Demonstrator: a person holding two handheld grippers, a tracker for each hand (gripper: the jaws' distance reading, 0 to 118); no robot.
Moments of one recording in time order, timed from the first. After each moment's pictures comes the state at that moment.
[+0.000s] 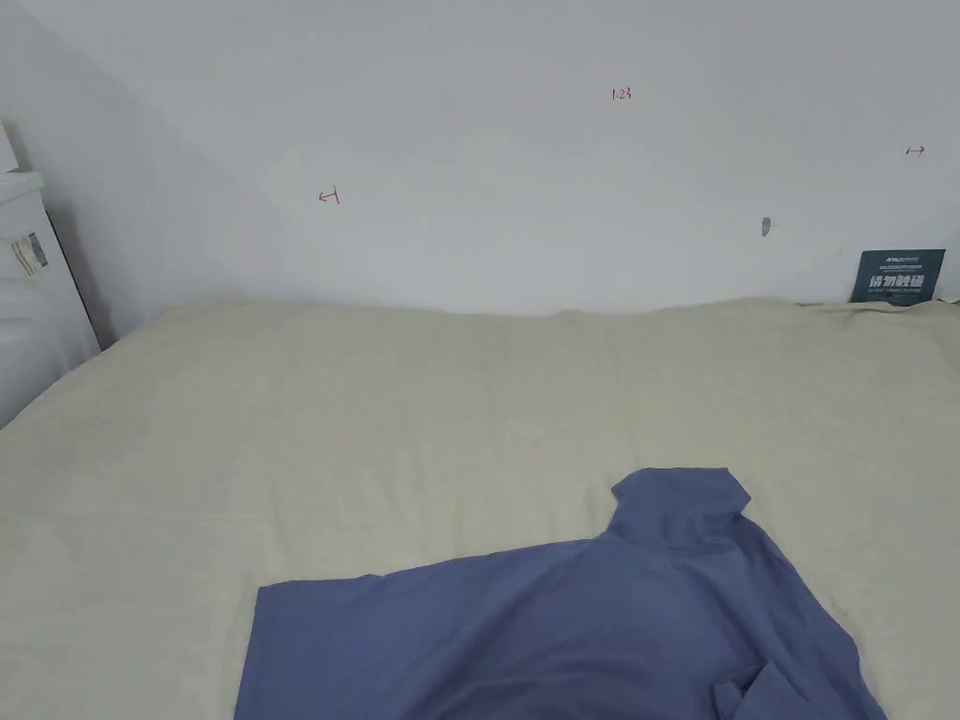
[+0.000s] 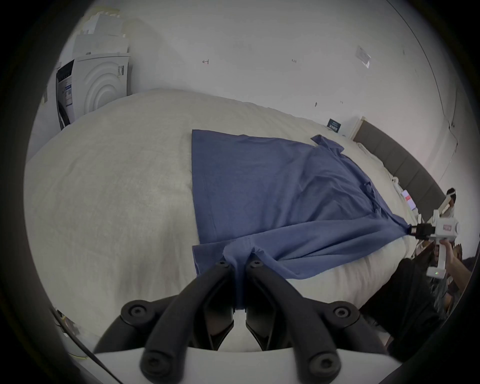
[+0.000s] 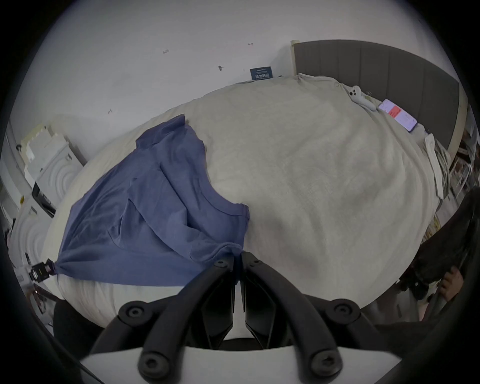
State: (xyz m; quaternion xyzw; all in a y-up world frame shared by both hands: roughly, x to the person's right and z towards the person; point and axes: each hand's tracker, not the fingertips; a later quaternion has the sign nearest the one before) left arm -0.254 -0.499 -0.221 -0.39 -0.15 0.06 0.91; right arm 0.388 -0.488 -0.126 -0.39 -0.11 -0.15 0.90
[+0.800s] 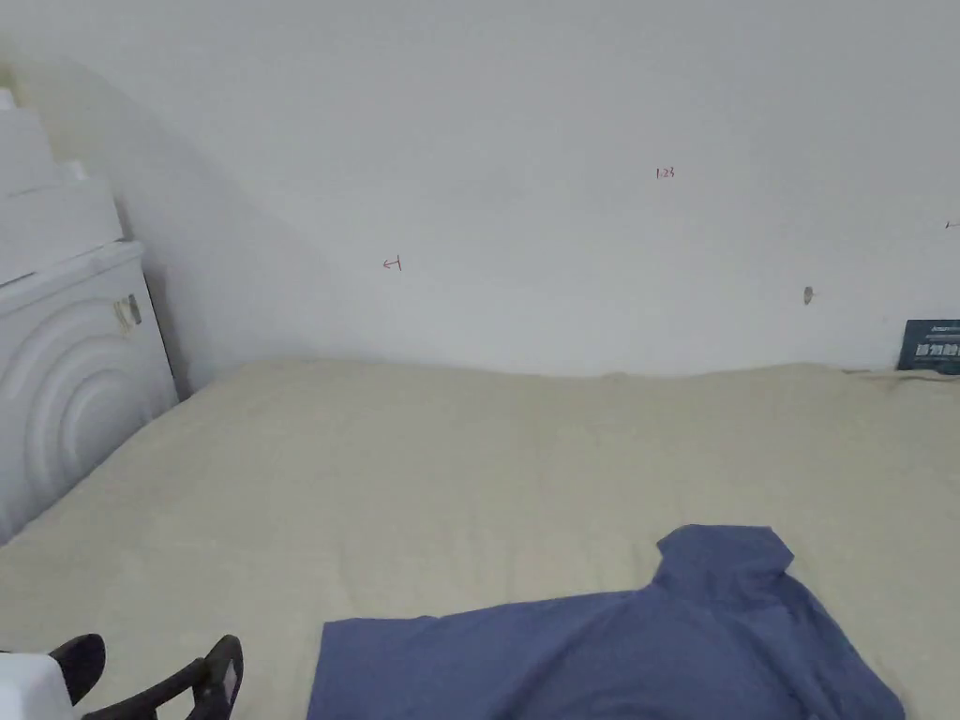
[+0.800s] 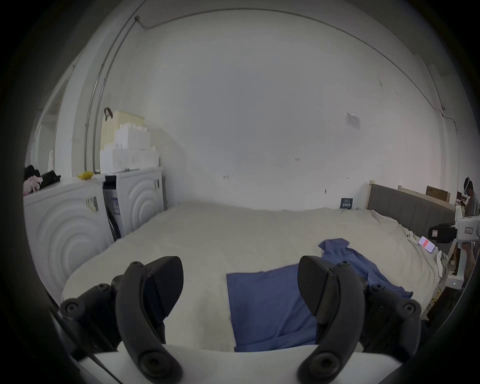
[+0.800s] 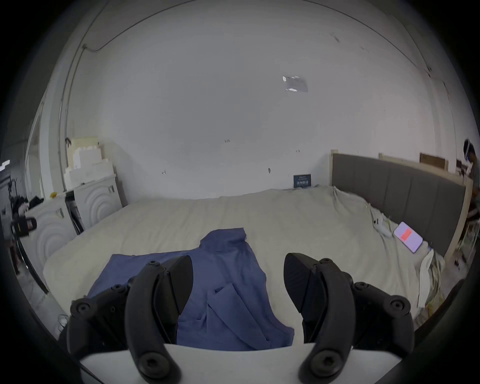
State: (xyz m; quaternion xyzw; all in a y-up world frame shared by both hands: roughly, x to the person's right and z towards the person) left arm -0.238 -0.295 -0.156 -0.10 -0.04 0.01 0.99; right arm 0.314 -0.317 -0.128 -0.14 -0.04 -0.03 0.99
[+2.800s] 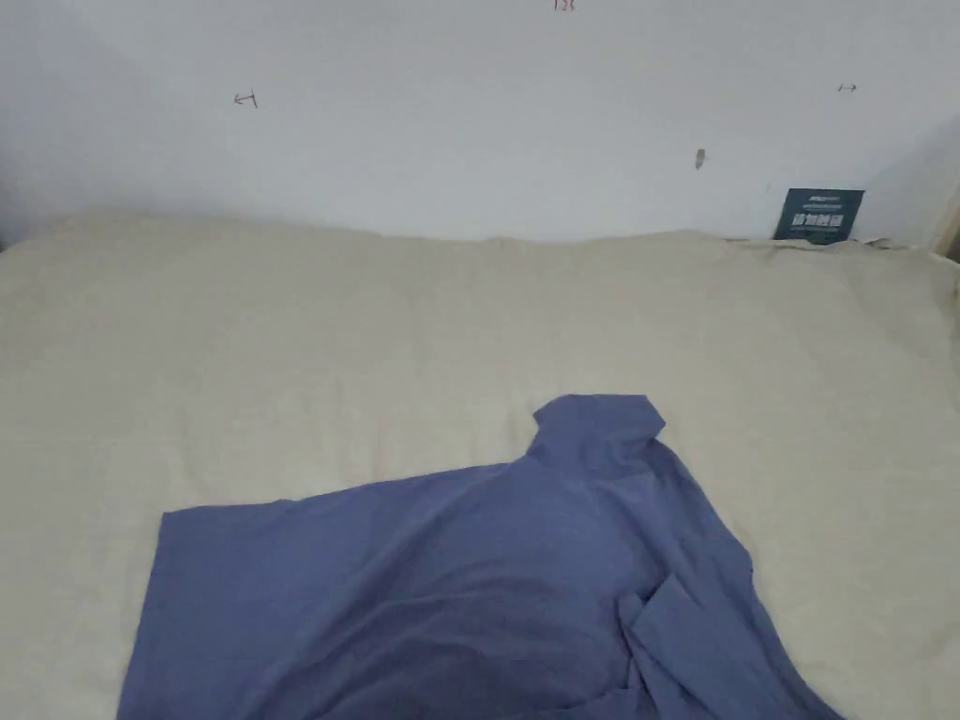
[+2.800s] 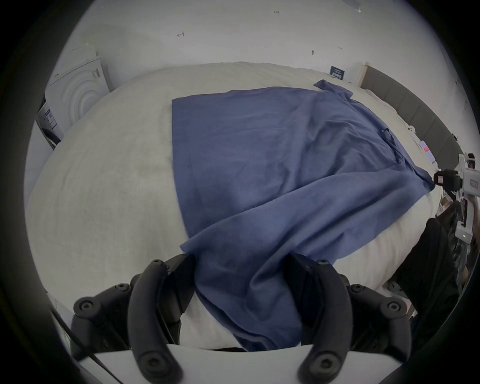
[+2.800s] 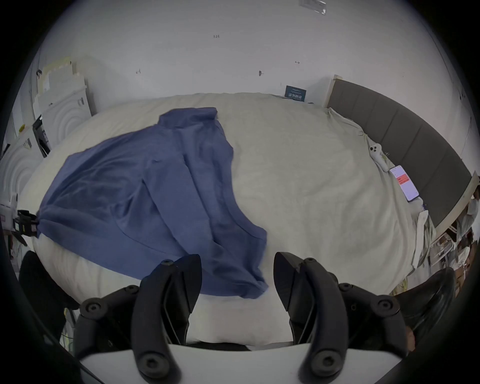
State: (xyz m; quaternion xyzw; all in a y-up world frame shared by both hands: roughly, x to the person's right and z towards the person) left arm -0.212 -0.511 -0.249 -0.48 -0.13 -0.05 0.87; right arm 0.367 -0.471 -0.154 -0.41 -0.08 0.02 0.91
